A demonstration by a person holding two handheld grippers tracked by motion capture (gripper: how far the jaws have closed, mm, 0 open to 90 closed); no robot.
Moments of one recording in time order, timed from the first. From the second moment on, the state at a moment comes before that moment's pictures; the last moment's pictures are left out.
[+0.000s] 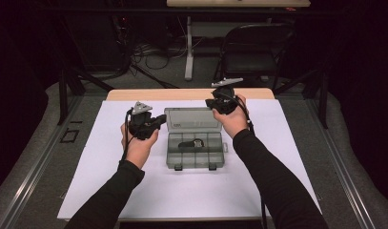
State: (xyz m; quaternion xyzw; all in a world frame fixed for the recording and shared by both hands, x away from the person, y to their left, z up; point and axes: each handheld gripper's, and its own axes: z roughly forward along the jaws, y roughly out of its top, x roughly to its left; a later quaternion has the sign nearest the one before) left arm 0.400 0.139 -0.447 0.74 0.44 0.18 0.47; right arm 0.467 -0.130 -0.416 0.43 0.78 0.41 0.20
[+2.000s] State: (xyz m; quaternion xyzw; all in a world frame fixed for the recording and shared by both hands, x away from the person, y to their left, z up) left arm 0.354 0.119 -0.486 0.77 0.41 0.12 0.47; right arm 0.404 -0.116 -0.451 0.35 0.82 0.43 0.13
